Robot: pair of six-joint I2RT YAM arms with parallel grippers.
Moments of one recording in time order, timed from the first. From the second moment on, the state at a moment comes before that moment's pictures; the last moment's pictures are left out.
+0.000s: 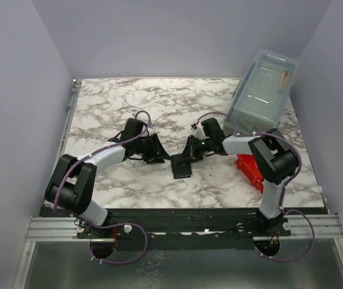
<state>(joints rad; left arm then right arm) -0.43 1.56 0.79 -0.14 0.57 -0.78 0.52 1.94 0.91 0.20 -0.79 0.78</state>
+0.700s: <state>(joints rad) -0.44 1.75 0.81 -0.02 0.69 -0.84 0.51 1.33 0.95 -0.38 -0.35 0.58</state>
